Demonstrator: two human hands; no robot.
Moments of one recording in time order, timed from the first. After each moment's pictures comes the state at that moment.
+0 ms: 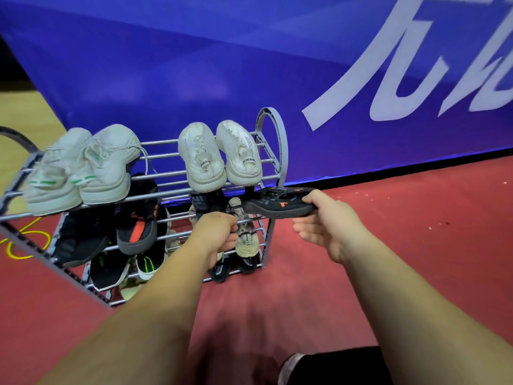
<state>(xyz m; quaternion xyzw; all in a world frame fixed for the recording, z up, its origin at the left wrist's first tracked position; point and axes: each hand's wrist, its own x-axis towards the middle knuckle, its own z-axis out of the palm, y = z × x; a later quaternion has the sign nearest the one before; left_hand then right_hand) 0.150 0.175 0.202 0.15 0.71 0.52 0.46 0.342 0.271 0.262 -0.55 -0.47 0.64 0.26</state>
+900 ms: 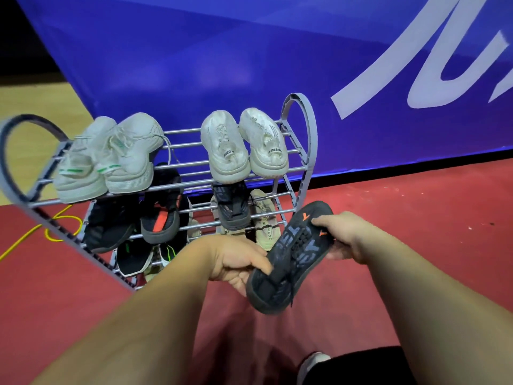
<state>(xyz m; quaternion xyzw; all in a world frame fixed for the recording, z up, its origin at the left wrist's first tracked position) 0.135 0.149 0.188 0.33 0.60 0.14 0.72 0.326 0.299 0.204 -0.61 -0.57 0.55 0.04</state>
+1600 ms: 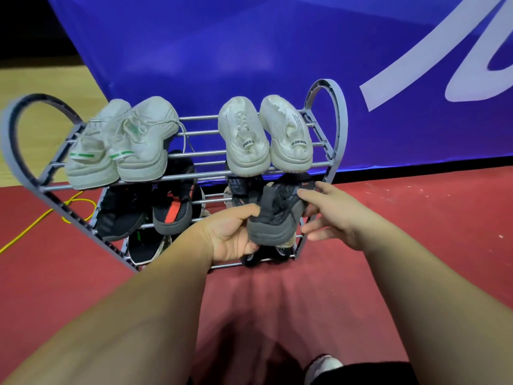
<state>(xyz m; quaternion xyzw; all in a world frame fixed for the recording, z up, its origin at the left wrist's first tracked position) 0.089 0.162 0.161 0.10 0.51 0.49 0.70 0.271 0.298 0.214 -0.46 -0.62 0.64 0.06</state>
